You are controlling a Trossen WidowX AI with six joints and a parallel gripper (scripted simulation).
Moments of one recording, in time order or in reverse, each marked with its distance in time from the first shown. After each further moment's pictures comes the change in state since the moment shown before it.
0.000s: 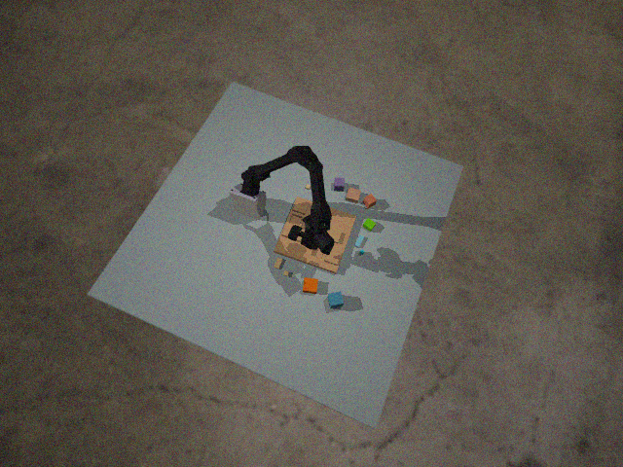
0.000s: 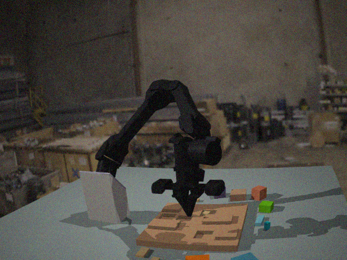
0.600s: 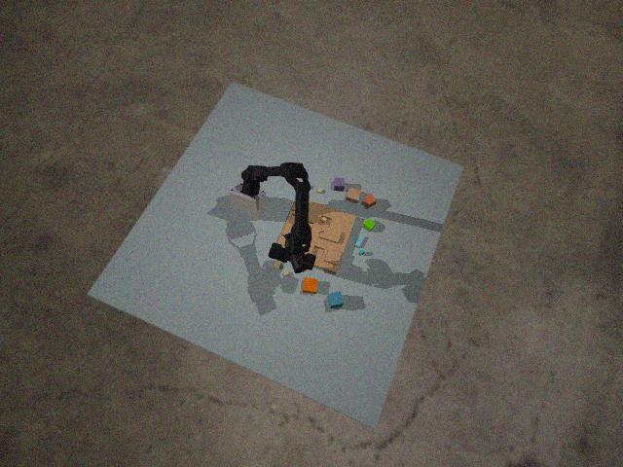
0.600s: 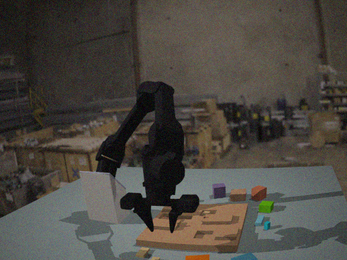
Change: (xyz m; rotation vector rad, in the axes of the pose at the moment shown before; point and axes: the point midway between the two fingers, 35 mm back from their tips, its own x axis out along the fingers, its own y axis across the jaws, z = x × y) arm 0.011 0.042 -0.095 -0.111 -0.023 0.009
